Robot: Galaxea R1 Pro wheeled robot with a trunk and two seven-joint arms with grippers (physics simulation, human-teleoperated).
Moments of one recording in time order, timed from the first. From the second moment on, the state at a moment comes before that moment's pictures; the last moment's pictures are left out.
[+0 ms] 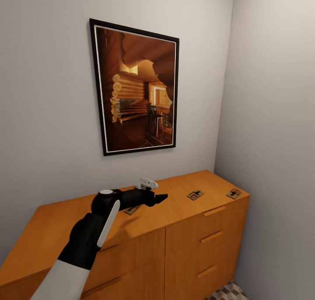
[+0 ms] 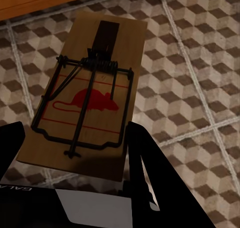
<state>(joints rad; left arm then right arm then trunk) -0.59 -0.09 -0.23 -1.37 0.08 0.79 -0.54 -0.08 0.03 0.05 -0.03 0.05 -0.39 -0.03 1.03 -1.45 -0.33</state>
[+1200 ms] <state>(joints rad) -0.59 -0.09 -0.24 -1.37 0.08 0.79 -0.54 -0.08 0.03 0.05 -0.03 0.05 -0.39 -0.03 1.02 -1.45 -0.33</state>
